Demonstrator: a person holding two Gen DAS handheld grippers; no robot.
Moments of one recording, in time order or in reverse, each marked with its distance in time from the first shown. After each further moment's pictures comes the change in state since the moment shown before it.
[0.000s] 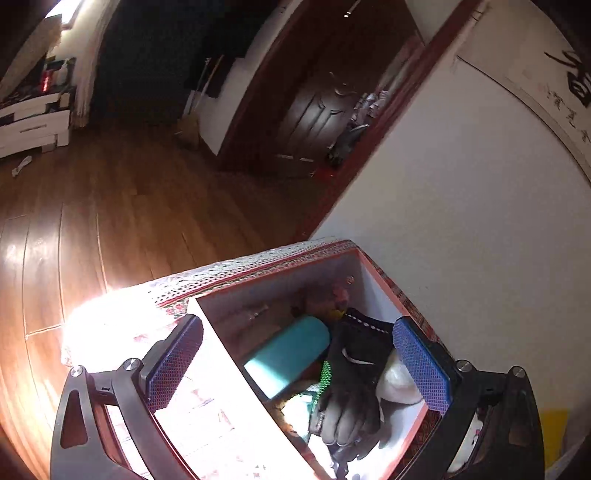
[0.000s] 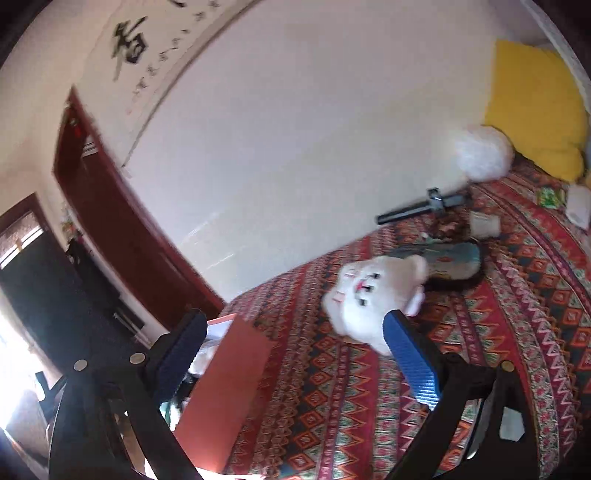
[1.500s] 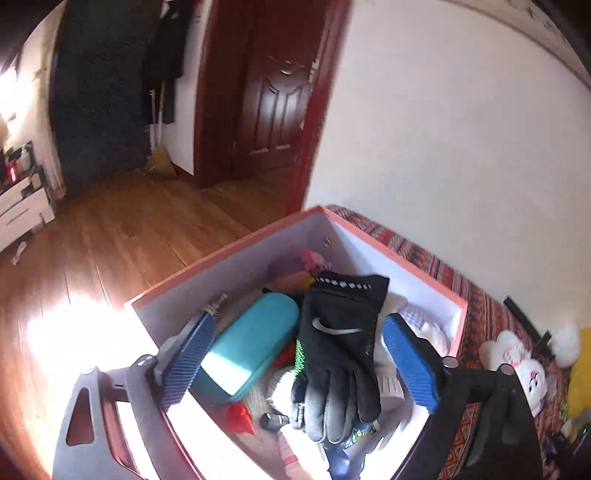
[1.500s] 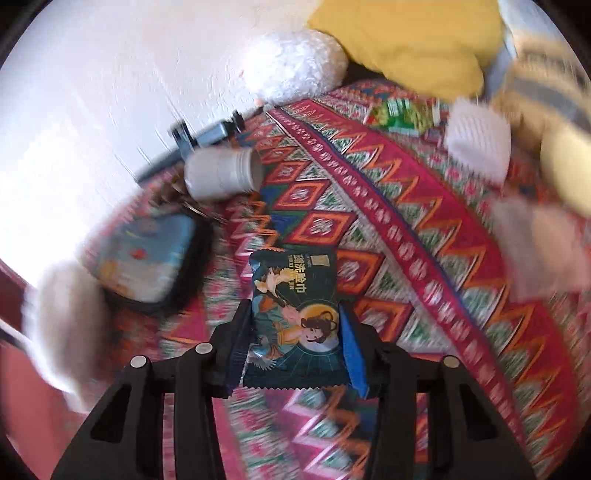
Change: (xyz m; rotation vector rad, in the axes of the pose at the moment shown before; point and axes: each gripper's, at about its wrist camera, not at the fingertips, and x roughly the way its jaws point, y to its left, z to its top) left arm 0.029 -0.081 -0.031 0.267 0.012 0.098; right arm 0.092 -0.239 0.041 0.150 0.194 -0.469
